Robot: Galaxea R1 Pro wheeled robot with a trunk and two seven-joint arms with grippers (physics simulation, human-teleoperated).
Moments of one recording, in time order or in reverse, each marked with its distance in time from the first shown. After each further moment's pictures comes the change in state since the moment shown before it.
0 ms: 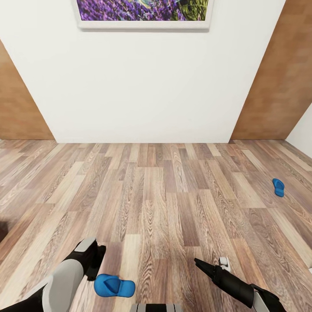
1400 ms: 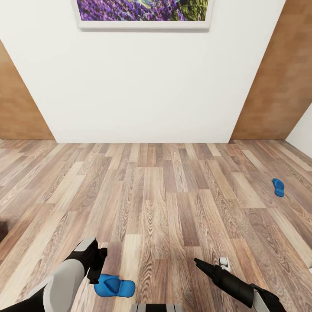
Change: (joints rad) left arm -0.001 -0.009 0.023 -0.006 0.062 0.006 0.067; right arm 0.000 0.000 -0.001 0.000 -0.003 0.007 -0.022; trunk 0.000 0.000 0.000
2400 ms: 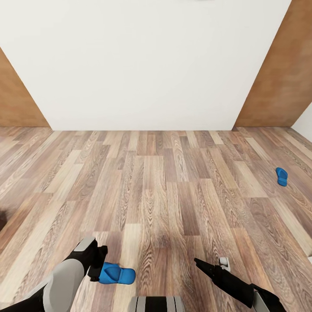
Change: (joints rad) left arm -0.001 0.002 -0.001 -0.001 0.000 0.004 -0.045; right arm 0.000 0.000 0.000 0.000 0.000 0.000 0.000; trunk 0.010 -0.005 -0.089
